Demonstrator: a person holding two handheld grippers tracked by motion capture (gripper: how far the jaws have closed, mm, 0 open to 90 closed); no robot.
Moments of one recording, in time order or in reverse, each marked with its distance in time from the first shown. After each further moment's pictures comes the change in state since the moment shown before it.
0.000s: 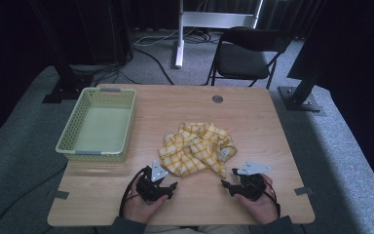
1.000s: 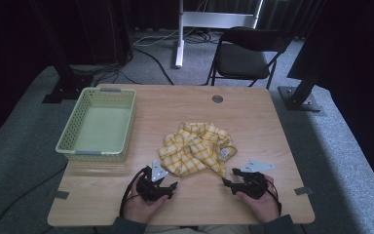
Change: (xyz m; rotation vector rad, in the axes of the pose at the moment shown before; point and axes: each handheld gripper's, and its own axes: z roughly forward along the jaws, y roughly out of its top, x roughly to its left) left arm 0.000 0.000 0.000 0.003 0.004 0.000; right arm -0.009 -0.001 -0.002 -0.019 0.053 0.060
